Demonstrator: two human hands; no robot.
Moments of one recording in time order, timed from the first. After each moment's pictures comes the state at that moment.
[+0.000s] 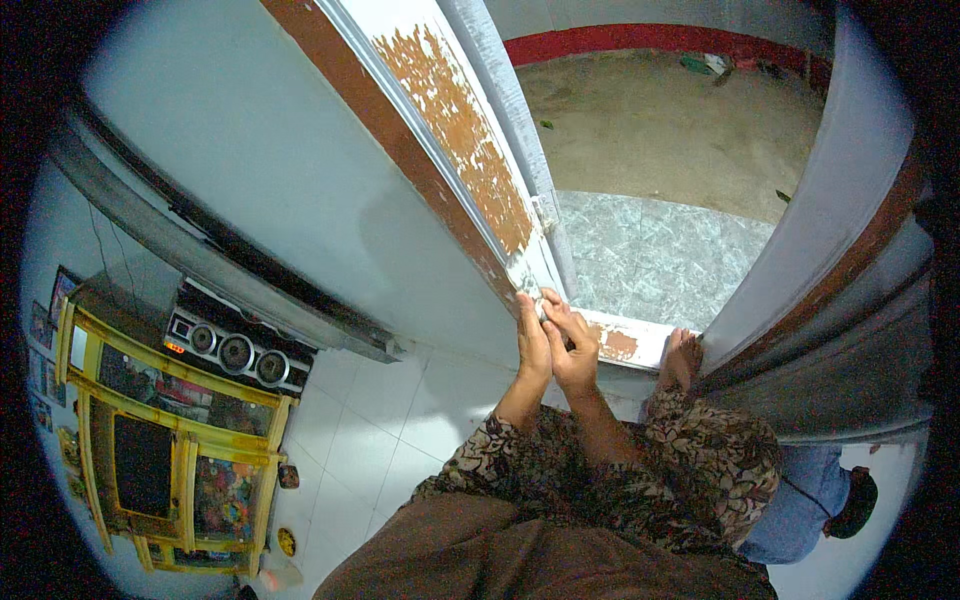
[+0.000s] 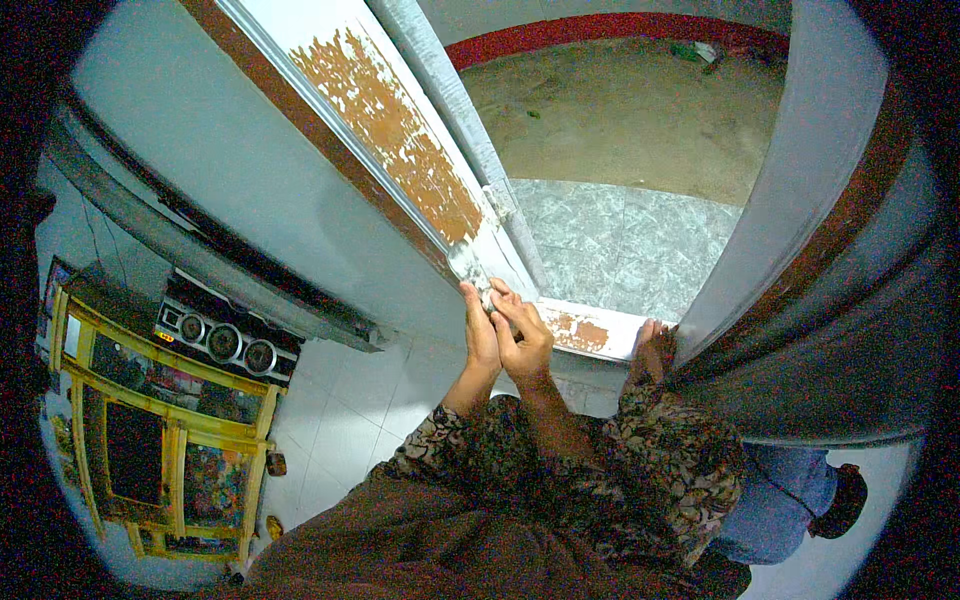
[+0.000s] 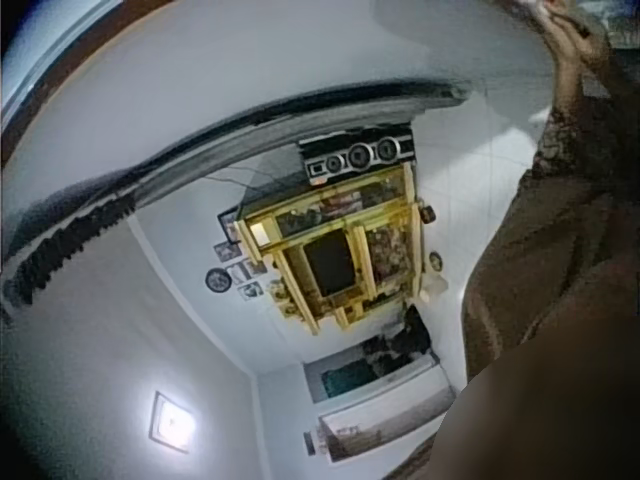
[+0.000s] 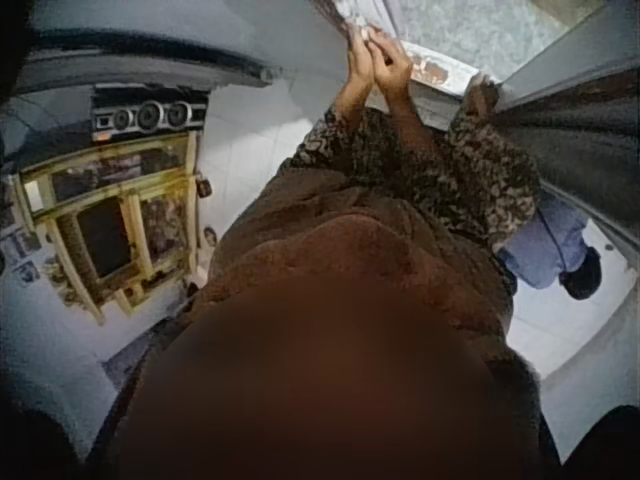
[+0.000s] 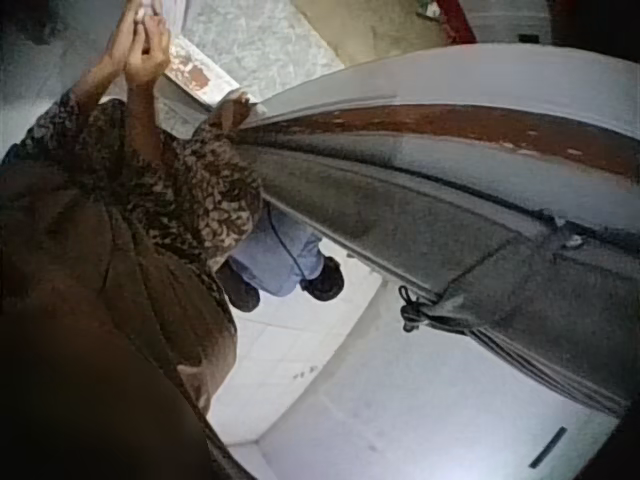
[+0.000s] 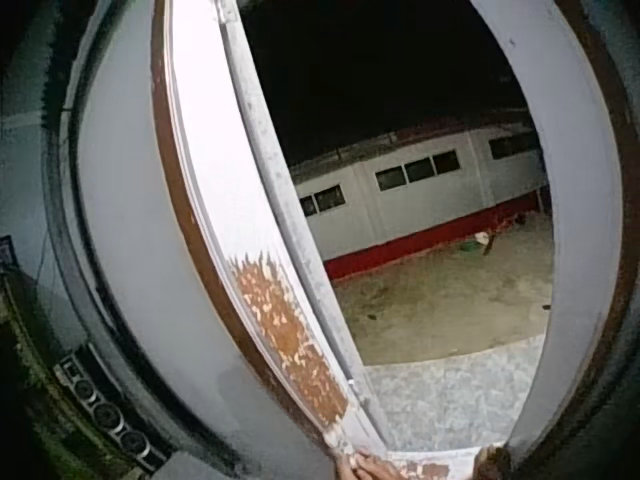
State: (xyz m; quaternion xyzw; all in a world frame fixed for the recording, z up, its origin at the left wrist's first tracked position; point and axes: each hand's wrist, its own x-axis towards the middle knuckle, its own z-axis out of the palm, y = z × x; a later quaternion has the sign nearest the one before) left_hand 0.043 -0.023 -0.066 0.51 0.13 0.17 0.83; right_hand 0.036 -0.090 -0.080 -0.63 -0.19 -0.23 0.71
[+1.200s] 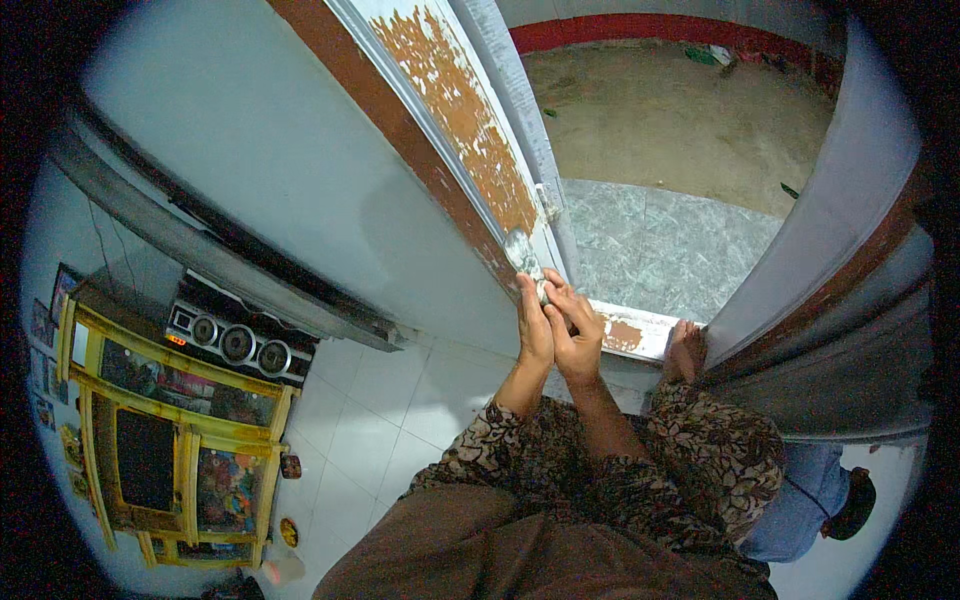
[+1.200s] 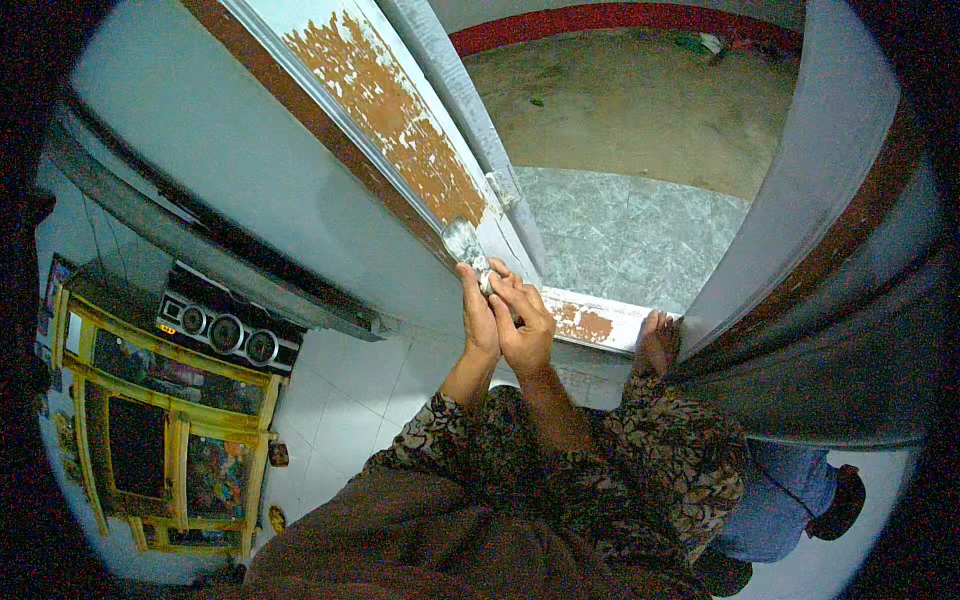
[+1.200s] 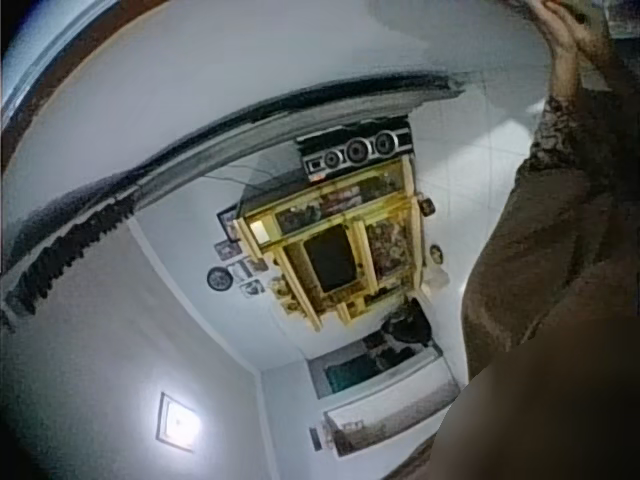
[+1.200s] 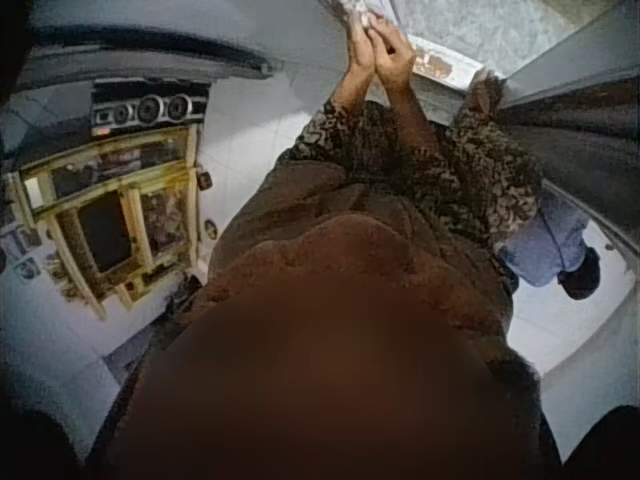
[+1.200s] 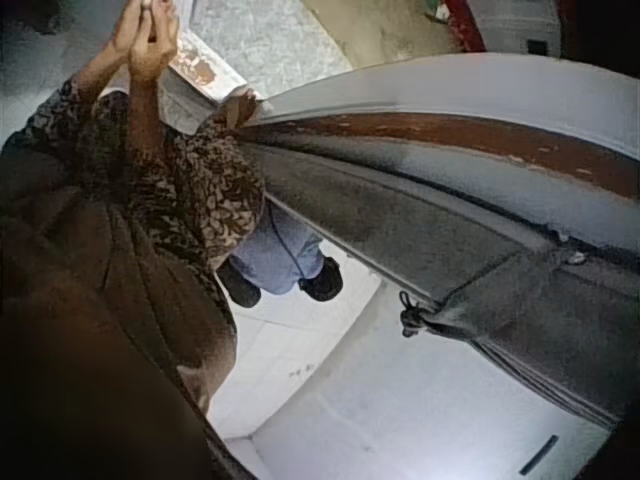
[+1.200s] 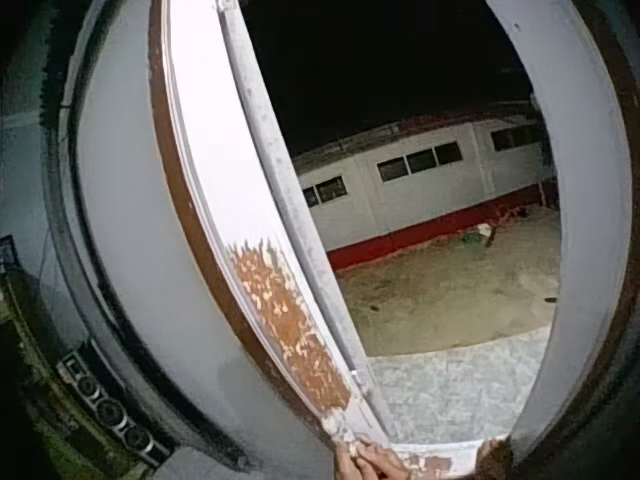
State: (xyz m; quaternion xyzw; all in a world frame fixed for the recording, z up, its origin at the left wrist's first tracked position) left_hand 0.041 -0.021 -0.060 0.49 0.05 0.16 0.86; right_hand 0.036 -0.085 -0.079 -0.64 -0.16 -0.21 0.72
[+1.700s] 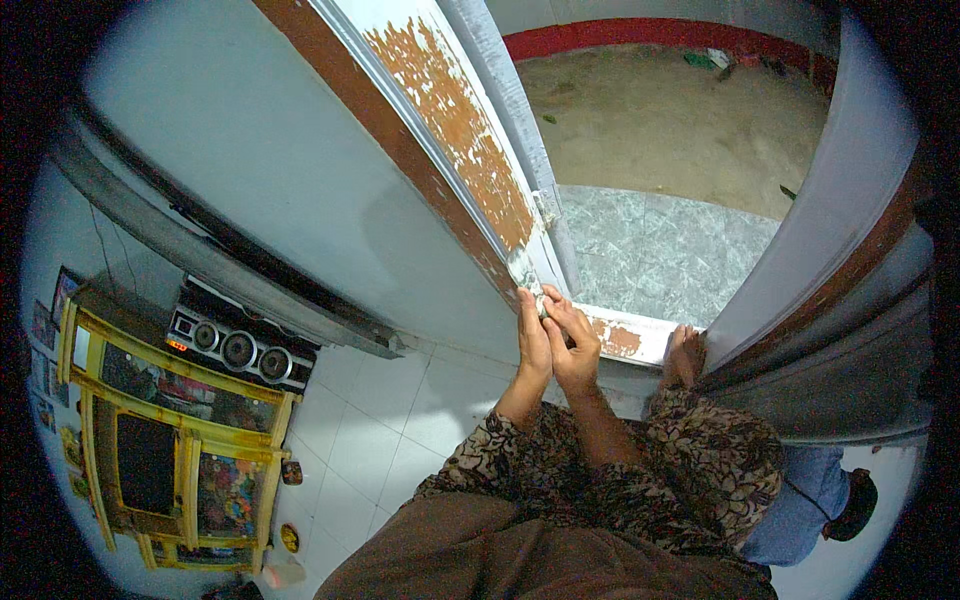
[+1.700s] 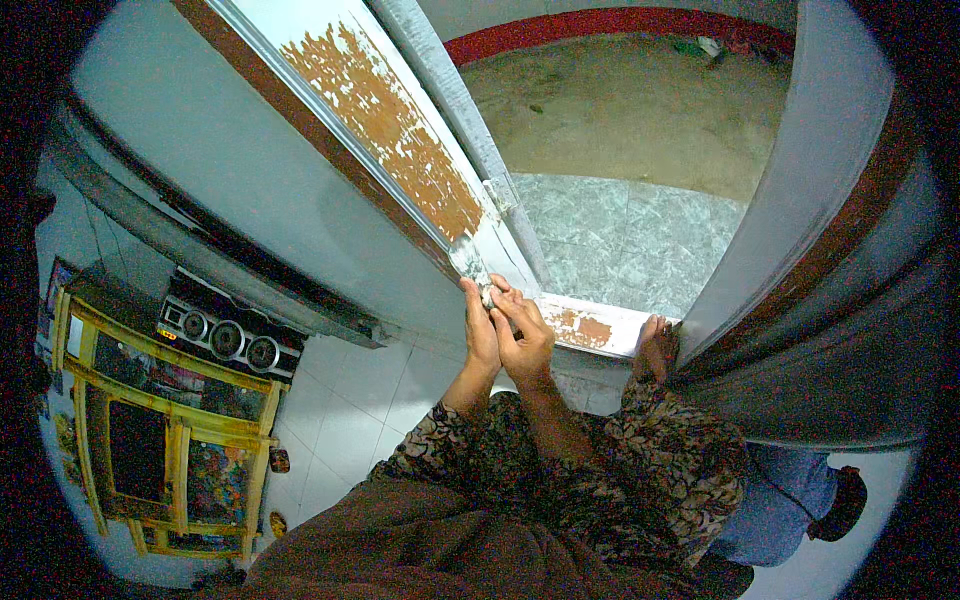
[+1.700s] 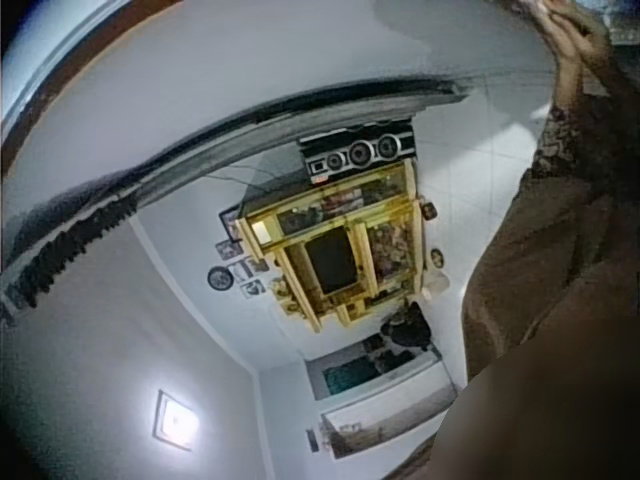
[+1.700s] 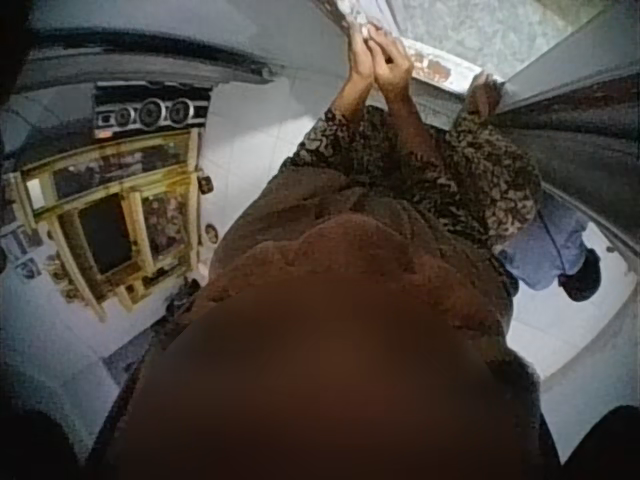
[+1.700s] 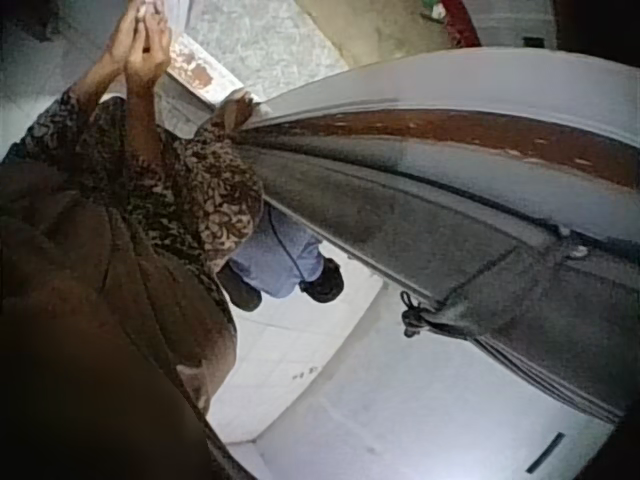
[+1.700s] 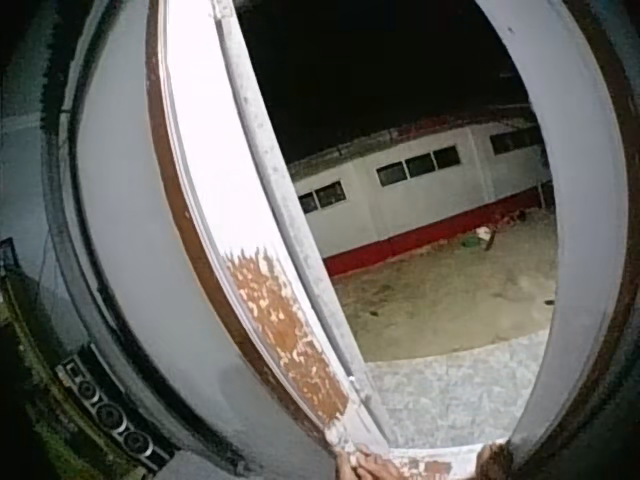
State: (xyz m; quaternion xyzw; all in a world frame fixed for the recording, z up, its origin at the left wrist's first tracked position) left_hand 0.044 -0.022 -0.065 0.51 0.12 0.15 0.84; right_hand 0.035 -0.089 -0.079 -0.64 -0.19 -0.24 0.71
